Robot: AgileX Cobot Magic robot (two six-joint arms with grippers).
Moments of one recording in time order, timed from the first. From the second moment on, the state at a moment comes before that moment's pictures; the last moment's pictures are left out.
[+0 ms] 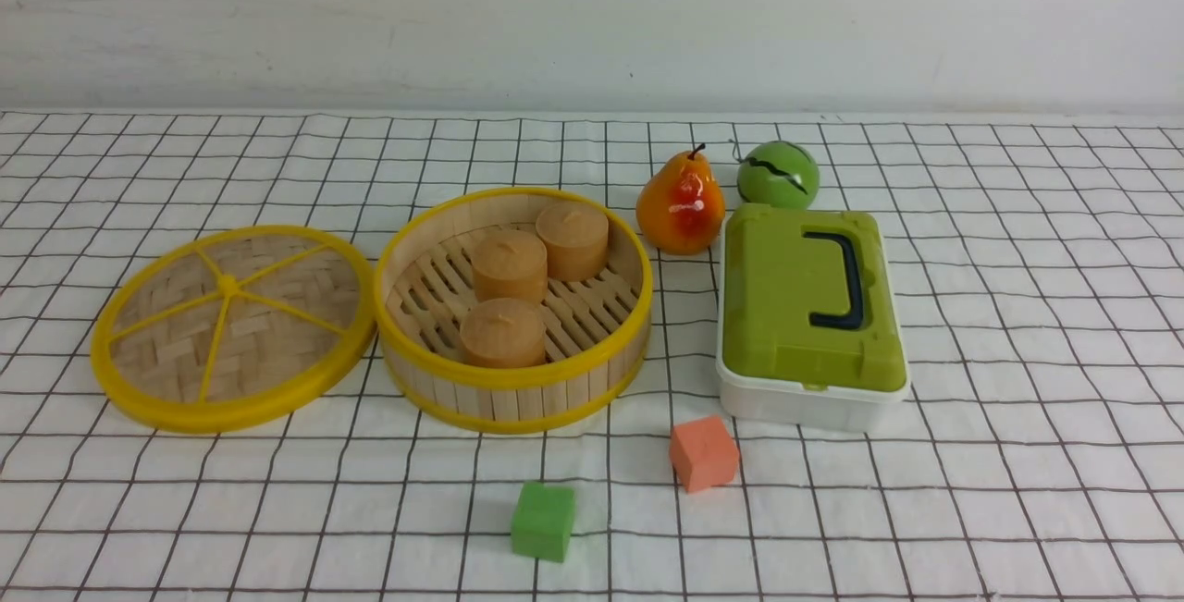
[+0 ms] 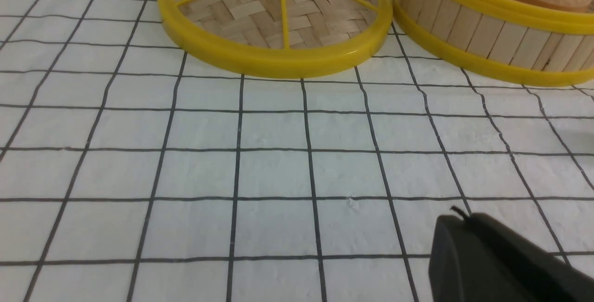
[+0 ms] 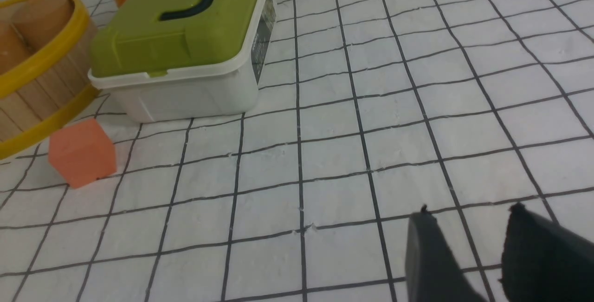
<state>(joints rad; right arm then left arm) -0.04 -0.01 0.02 0.20 0.41 0.08 -0.09 -0.01 0.03 -0.03 0.38 -0.07</state>
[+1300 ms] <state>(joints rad) -0.04 -0.01 0.02 0.20 0.41 0.08 -0.09 -0.01 0.03 -0.03 0.38 -0.07</state>
